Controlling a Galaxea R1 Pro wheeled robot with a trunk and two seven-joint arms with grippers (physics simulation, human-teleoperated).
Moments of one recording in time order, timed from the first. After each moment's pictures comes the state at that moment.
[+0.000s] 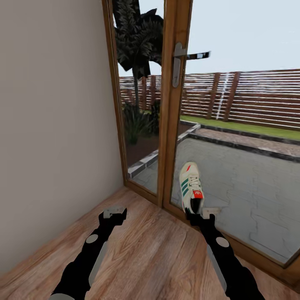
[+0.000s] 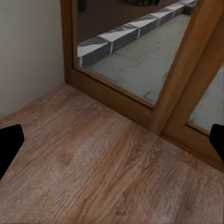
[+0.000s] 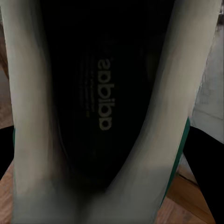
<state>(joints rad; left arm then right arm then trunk) -0.42 -0.10 -0.04 -1.02 0.05 0.09 0.00 -0.37 0.02 0.00 -1.12 0.00 0.08 0.01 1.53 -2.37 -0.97</state>
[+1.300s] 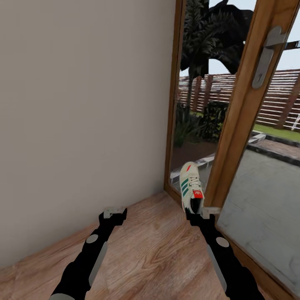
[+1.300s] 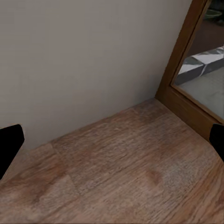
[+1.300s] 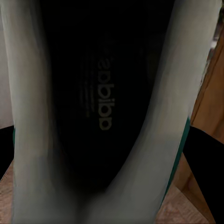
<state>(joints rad) -0.42 -0.10 -0.04 -1.02 0.05 0.09 0.00 -0.37 0.02 0.00 -1.12 0.00 0.08 0.01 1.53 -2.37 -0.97</state>
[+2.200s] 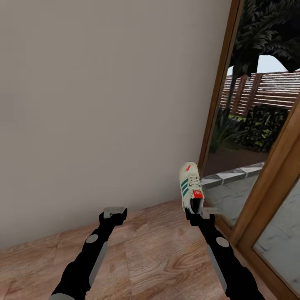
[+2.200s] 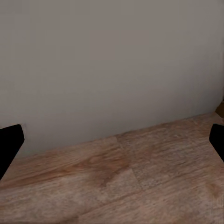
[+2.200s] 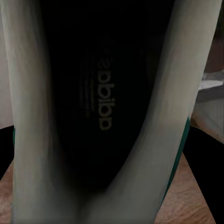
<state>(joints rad) -0.42 -0.10 -0.04 -1.02 0.05 0.09 0.00 -0.37 0.02 0.00 -1.12 0.00 0.08 0.01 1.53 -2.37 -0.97</state>
